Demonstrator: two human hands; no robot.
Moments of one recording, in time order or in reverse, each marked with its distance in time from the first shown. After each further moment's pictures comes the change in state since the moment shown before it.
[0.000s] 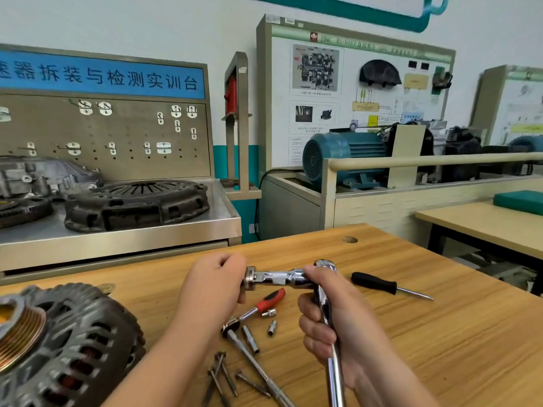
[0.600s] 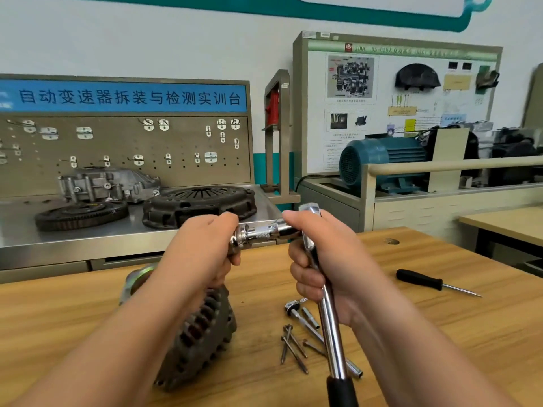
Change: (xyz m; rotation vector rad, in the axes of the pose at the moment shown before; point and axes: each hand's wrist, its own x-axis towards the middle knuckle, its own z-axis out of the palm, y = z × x) left_hand -0.043 0.048 -0.124 -0.053 -0.036 0.077; right_hand -0.038 -0.014 0.119 -0.239 -0.199 -0.148
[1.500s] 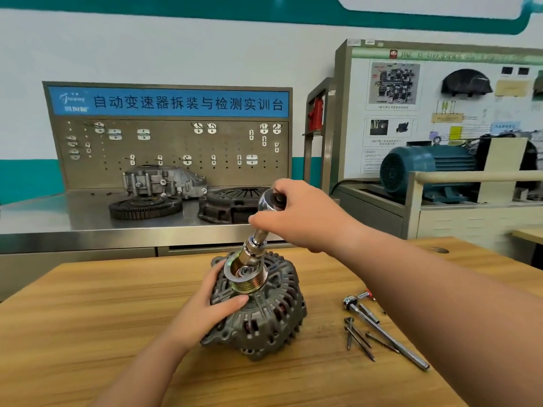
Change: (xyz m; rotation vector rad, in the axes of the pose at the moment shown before) left_hand -0.012 -0.151 -0.122 0.075 -0.157 0.020; right_hand 0.042 -0.003 0.118 -1.167 -0.168 -0.362
